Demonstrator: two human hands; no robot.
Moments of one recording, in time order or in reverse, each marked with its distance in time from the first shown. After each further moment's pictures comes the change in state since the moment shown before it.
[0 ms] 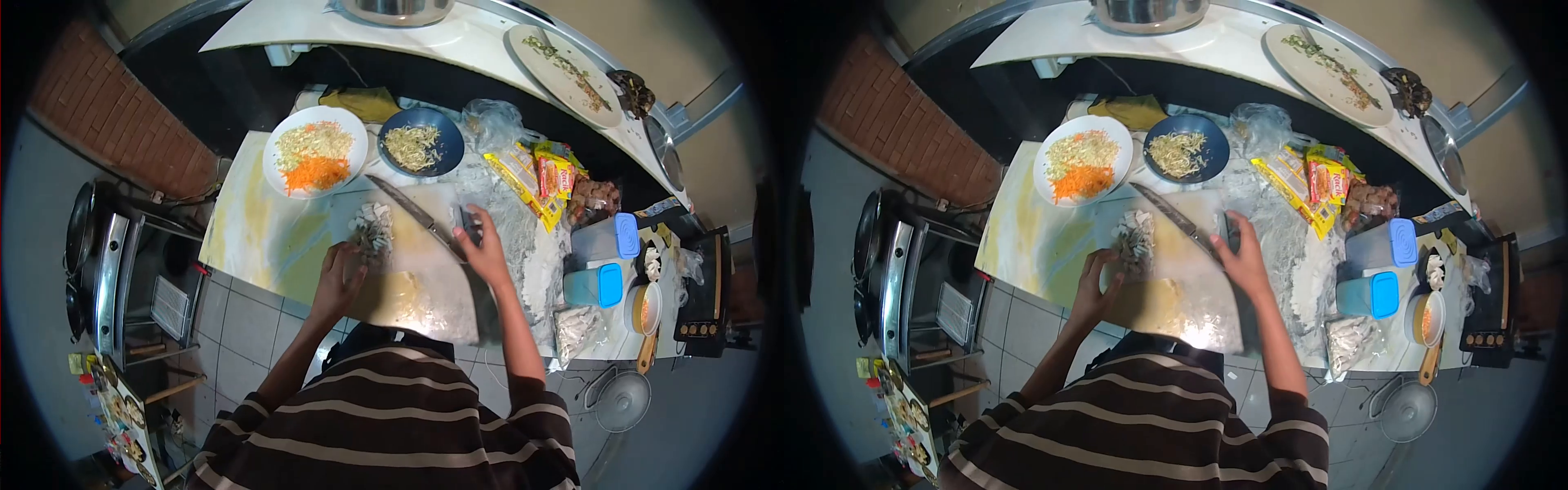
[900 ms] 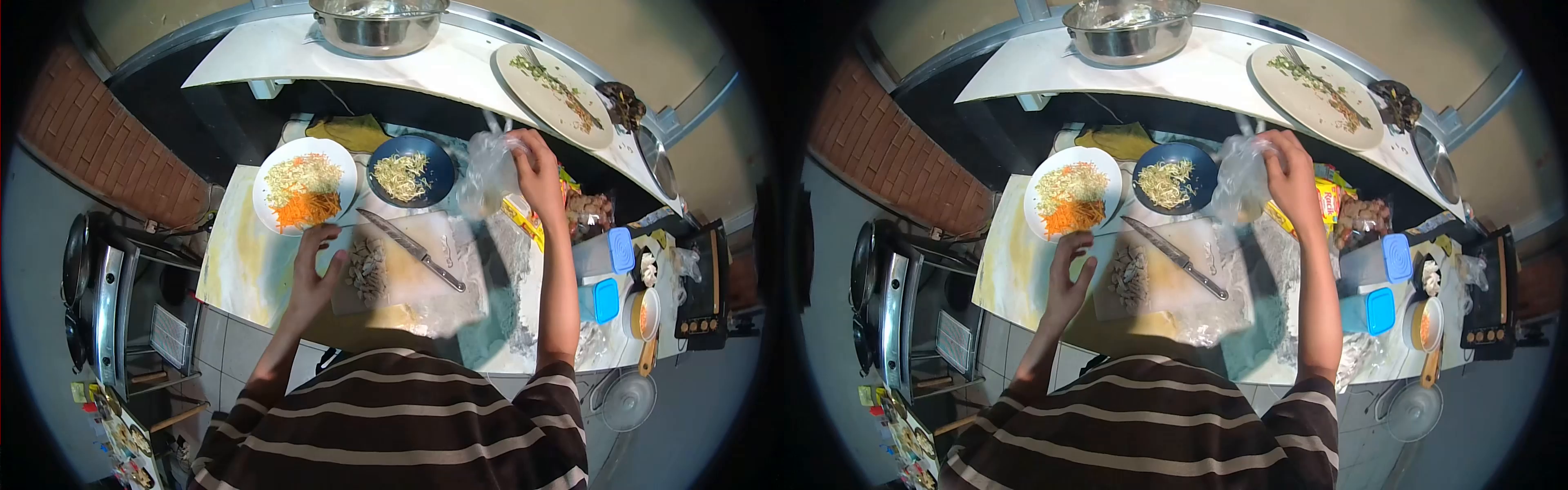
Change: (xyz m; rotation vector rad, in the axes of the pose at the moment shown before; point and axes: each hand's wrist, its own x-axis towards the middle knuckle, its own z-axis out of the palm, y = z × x) left_hand 0.091 0.035 -0.046 -0.185 0.101 0.136; right_hand 0.142 -0.116 -0.106 -0.176 0.289 -0.444
